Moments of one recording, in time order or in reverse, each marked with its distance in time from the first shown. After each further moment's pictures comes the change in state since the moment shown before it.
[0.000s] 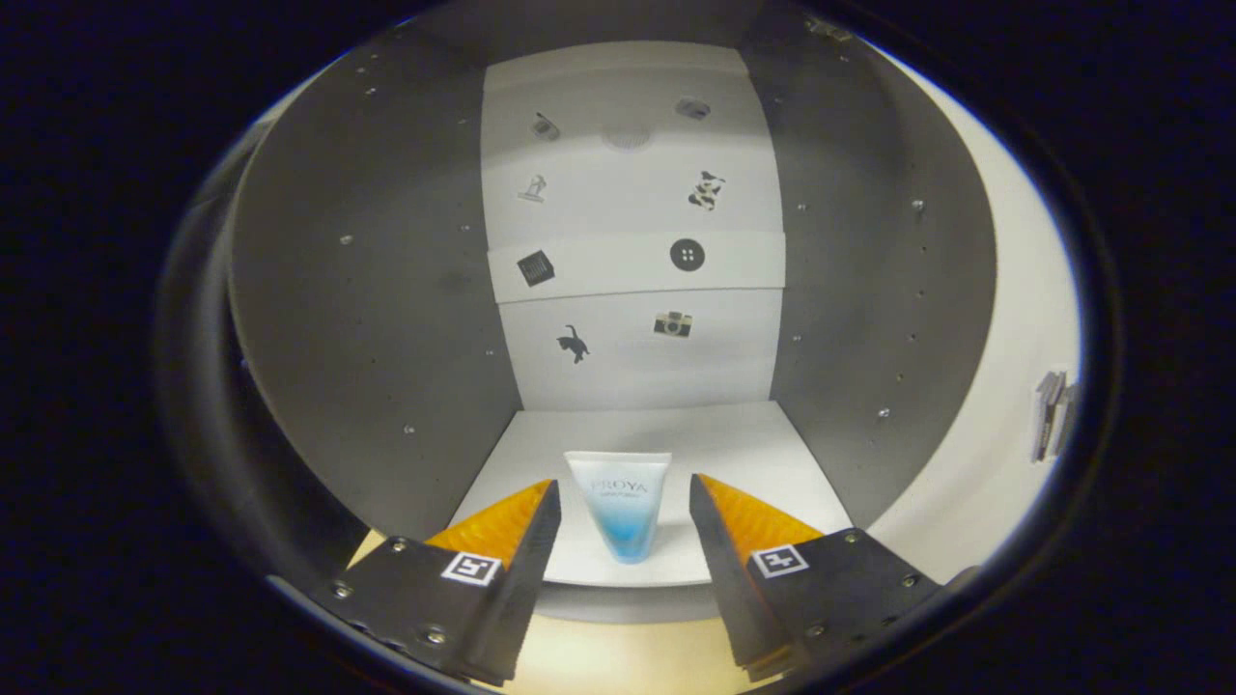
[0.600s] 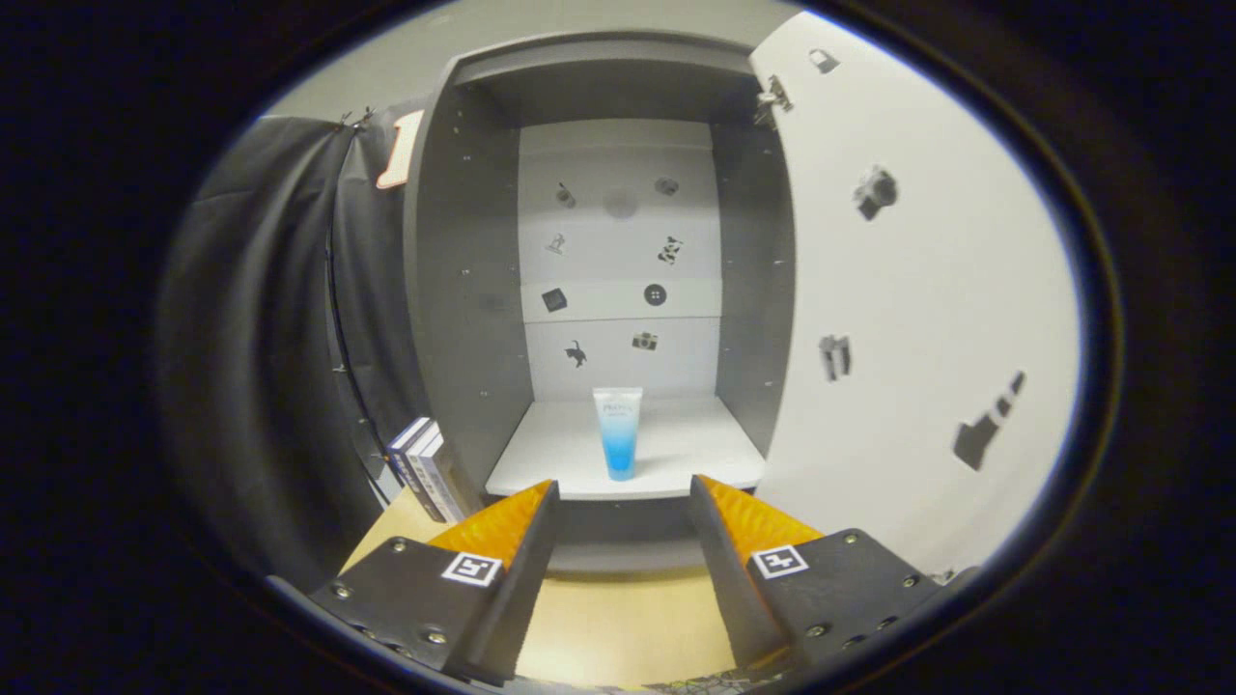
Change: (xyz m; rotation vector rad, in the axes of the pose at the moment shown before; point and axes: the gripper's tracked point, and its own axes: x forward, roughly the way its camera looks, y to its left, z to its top) arm -0.185 -0.006 -0.030 -0.003 -0.105 -0.097
